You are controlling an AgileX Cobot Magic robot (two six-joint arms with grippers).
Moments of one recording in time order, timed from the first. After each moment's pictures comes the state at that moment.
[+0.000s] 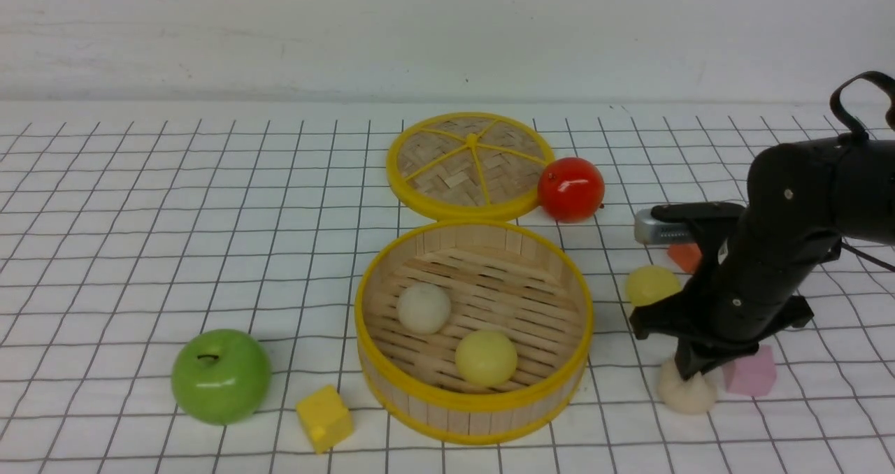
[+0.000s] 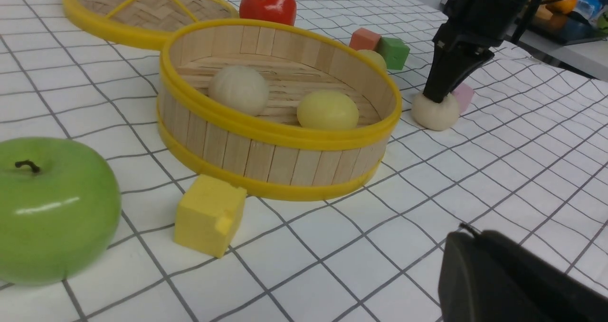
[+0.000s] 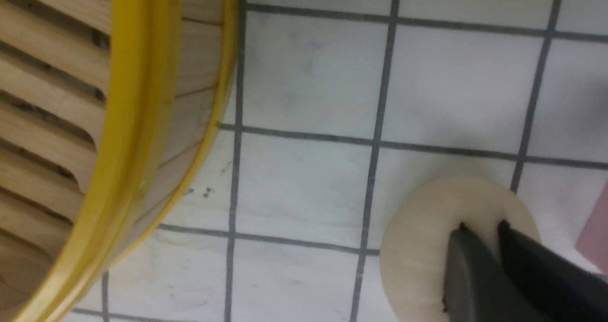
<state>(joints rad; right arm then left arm) 0.27 1.80 -1.18 0.10 0.82 0.10 -0.71 0.16 0.03 -0.47 0.03 0.23</state>
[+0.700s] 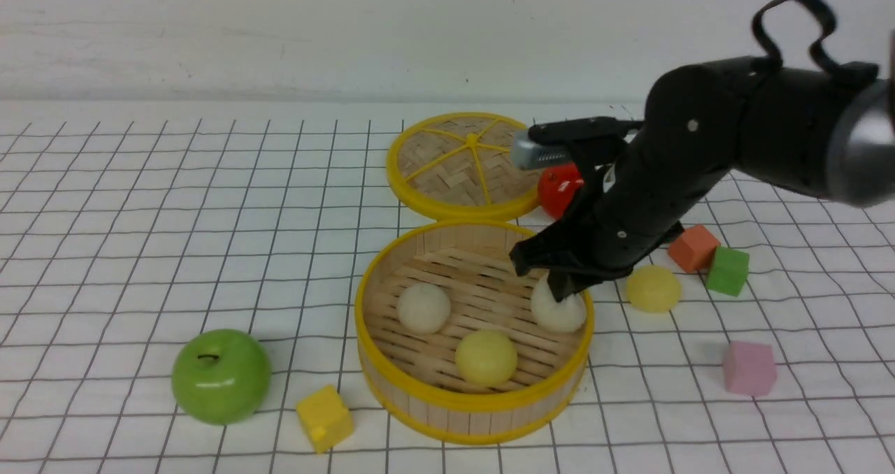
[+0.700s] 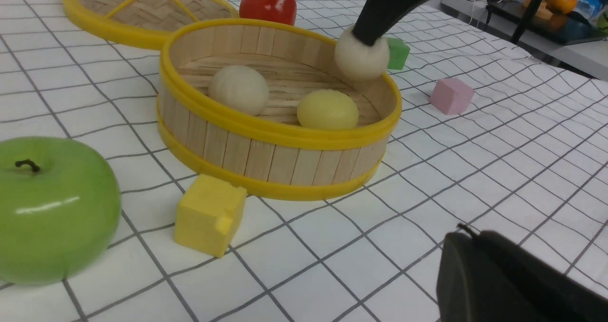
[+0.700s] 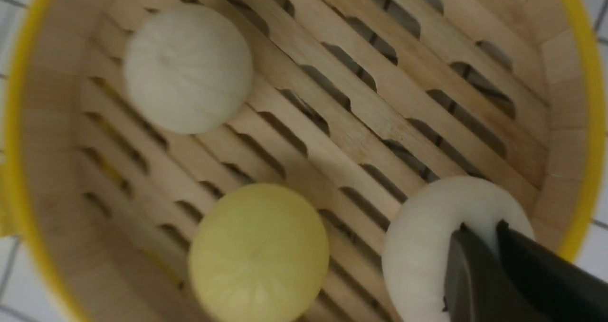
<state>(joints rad) 0.47 1.88 -1.46 0.17 0.81 0.03 -0.71 0.16 0.03 -0.47 0.03 0.23</state>
